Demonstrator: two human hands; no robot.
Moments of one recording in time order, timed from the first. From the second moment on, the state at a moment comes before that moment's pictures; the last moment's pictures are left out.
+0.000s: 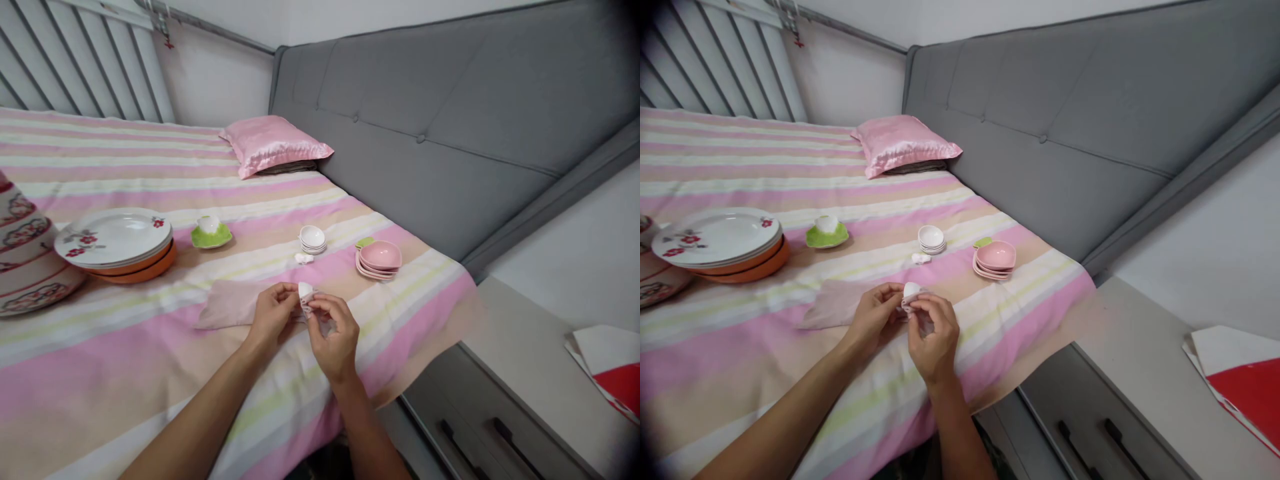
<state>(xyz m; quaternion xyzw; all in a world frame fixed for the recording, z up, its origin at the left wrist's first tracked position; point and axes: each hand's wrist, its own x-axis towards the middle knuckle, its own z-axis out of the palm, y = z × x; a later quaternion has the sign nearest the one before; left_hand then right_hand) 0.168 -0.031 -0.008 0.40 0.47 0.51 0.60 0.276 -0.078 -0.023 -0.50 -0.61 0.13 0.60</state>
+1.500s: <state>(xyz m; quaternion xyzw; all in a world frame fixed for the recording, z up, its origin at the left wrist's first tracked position) 0.163 -0.033 -0.014 0.58 0.38 0.44 0.57 0.286 -0.063 -0.031 -0.48 -0.64 0.13 0.58</state>
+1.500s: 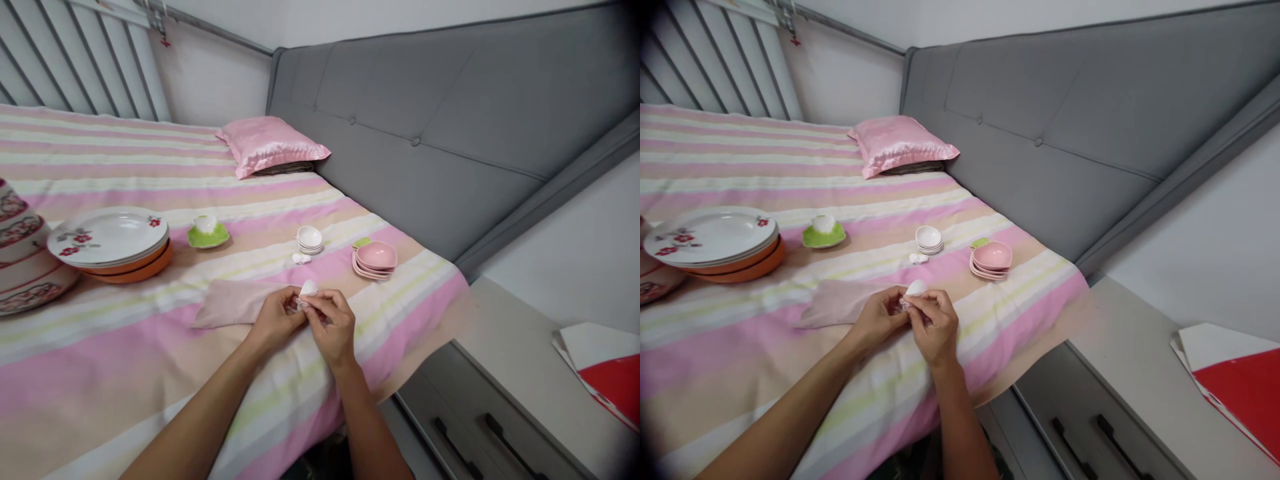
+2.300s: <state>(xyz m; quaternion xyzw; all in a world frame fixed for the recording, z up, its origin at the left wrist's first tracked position) 0.155 -0.032 -0.009 0.61 0.37 0.35 0.61 0.295 -0.047 -0.038 -0.59 -0.50 0.20 0.60</state>
